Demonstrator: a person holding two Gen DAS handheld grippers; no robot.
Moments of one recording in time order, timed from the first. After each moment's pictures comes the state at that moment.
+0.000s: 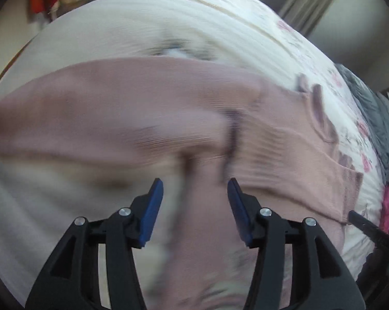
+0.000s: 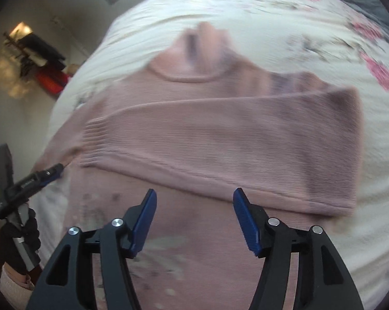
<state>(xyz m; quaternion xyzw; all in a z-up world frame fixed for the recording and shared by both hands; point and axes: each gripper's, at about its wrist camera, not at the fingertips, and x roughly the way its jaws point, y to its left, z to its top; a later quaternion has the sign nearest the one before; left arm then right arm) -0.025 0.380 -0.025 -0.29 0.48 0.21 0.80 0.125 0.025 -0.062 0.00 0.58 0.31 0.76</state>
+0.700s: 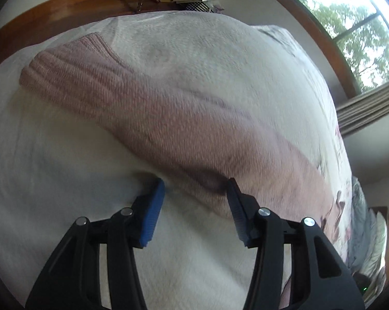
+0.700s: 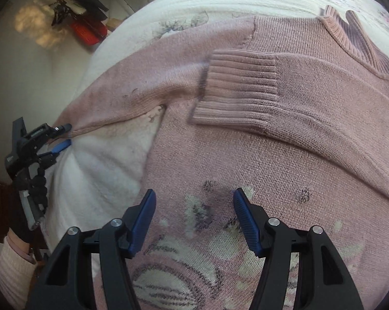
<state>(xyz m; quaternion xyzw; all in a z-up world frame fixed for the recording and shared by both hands) -0.185 0.591 -0.066 -0.49 0.34 0.31 0.74 0.027 0.210 -0.086 -0.07 0.60 0.39 0.69</state>
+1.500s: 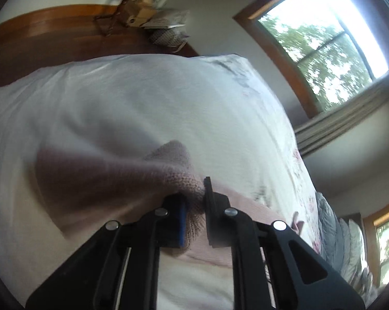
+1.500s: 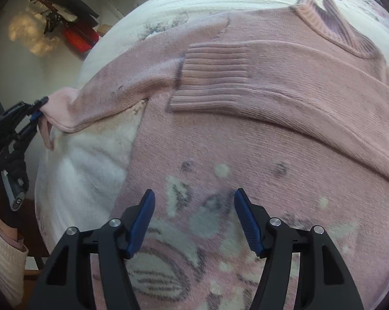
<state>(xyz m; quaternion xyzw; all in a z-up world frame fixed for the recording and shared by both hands) -0.151 0.573 0.005 -0.48 0.24 0.25 0.81 0.023 0.172 -0.088 -0.04 0.61 0.37 0.70</state>
